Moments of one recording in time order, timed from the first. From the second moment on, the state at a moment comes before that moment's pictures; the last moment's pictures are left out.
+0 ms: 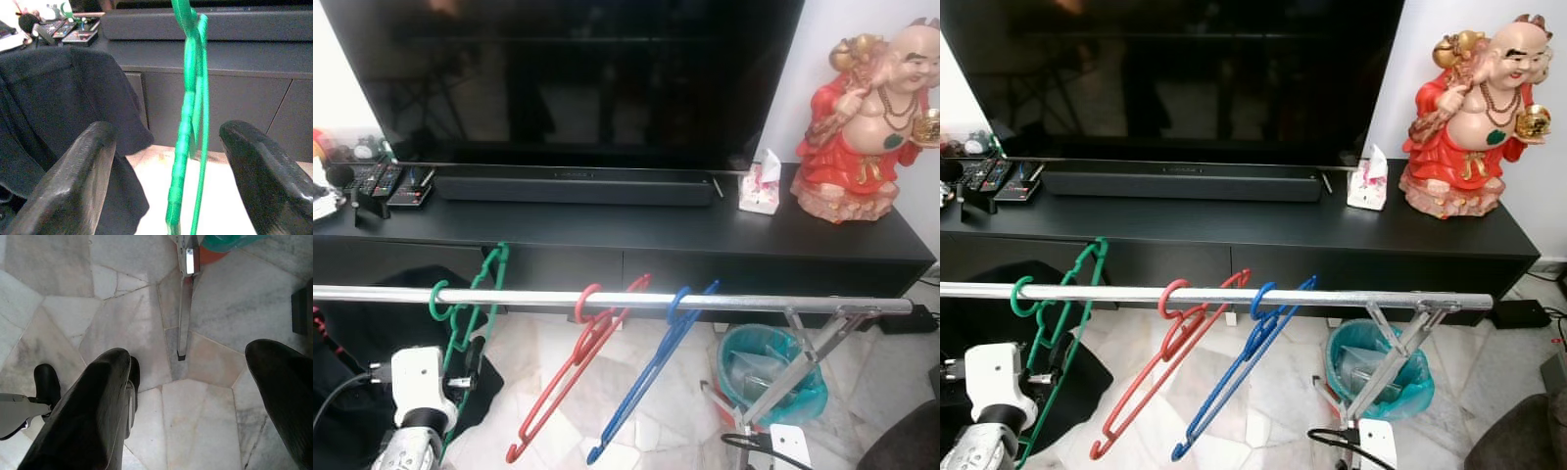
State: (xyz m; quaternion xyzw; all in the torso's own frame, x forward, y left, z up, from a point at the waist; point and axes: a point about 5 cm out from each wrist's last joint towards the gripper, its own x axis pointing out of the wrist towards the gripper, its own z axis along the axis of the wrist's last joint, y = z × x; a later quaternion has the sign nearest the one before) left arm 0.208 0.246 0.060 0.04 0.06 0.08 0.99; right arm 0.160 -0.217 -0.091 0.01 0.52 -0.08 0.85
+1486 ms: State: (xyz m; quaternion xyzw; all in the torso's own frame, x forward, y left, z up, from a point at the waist) left arm 0.157 0.232 0.052 0.17 0.17 -0.08 0.97; right arm 0.159 -0.219 -0.091 0.00 0.52 -0.07 0.85
